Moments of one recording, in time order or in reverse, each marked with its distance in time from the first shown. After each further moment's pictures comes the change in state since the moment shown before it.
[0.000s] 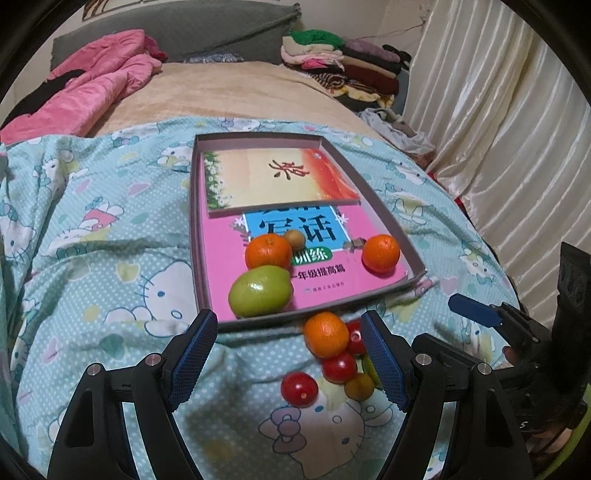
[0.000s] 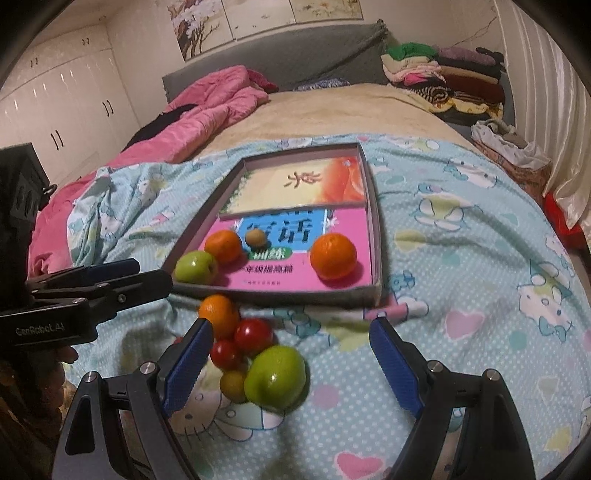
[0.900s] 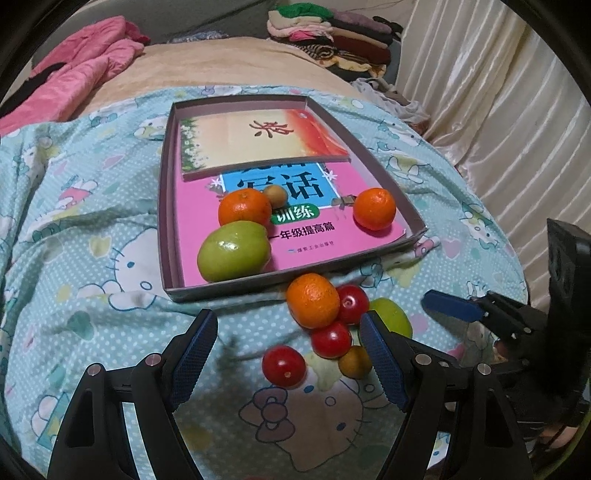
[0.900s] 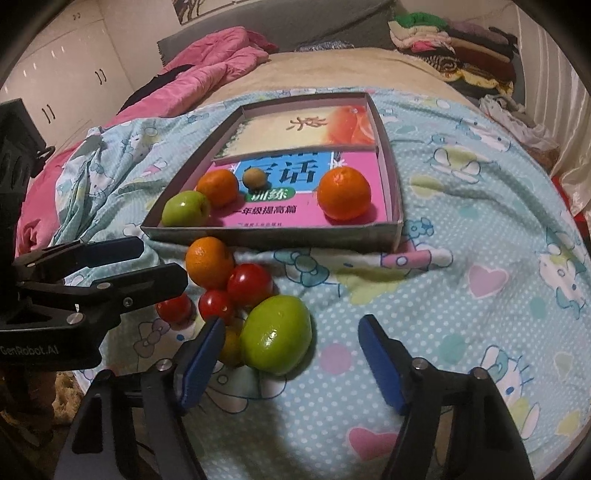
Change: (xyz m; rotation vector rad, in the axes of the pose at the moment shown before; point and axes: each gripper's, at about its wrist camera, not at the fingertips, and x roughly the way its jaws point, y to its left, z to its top) left arm 0.025 -0.012 -0.014 0.038 0.111 -0.013; right arm 0.030 0.002 -0.017 -0.004 0.164 -0.004
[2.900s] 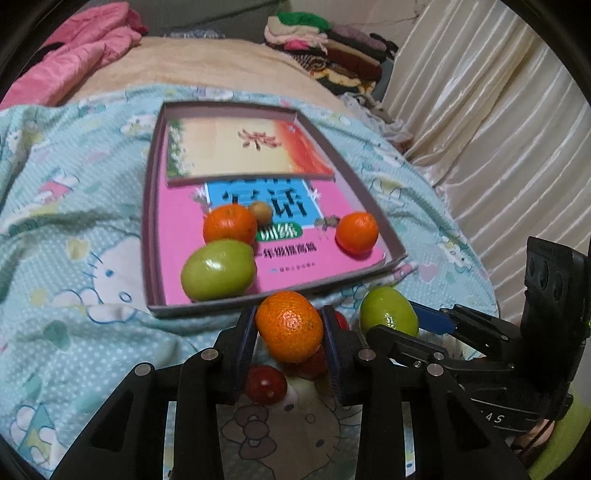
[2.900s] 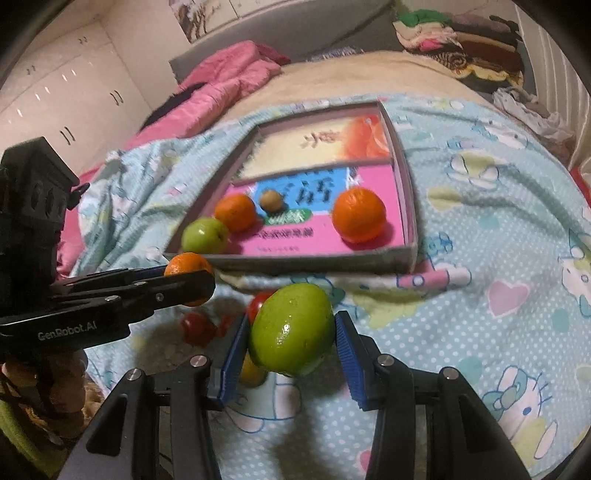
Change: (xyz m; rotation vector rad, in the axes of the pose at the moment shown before) left arm -0.002 0.013 0.012 -0.062 -0.051 -0.128; right arm -0.012 -0.008 0.013 0.015 -0.093 0.140
